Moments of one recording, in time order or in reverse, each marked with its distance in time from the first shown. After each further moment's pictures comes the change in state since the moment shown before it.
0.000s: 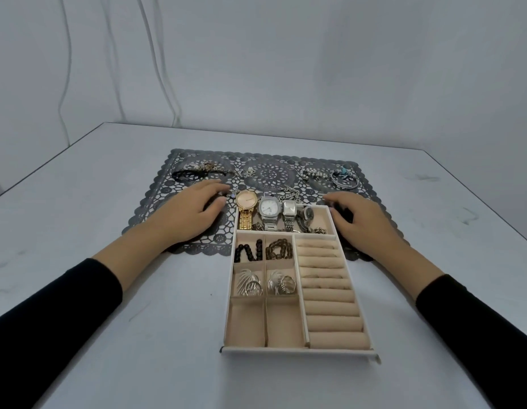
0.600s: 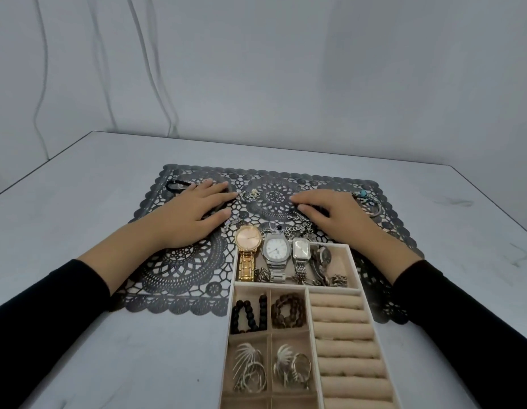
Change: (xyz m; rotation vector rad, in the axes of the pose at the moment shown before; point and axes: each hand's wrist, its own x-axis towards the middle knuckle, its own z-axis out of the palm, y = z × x) left_hand 0.062 -0.033 -0.003 0.083 -0.200 0.067; right_hand 0.102 0.007 0.040 0.059 -0.160 -0.219
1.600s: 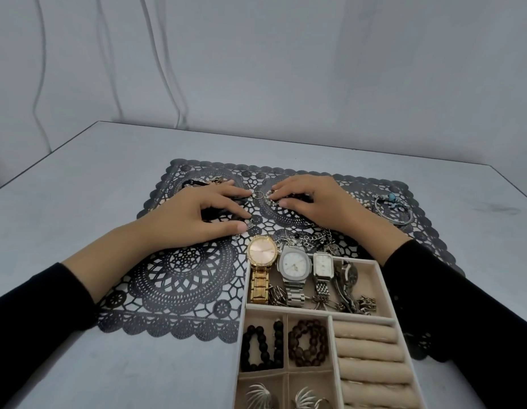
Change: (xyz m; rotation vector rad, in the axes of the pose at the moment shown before) left_hand 0.000 -0.008 -0.007 -0.396 0.113 0.103; right_hand 0.063 -0.006 0.028 0.156 -0.147 -0.130
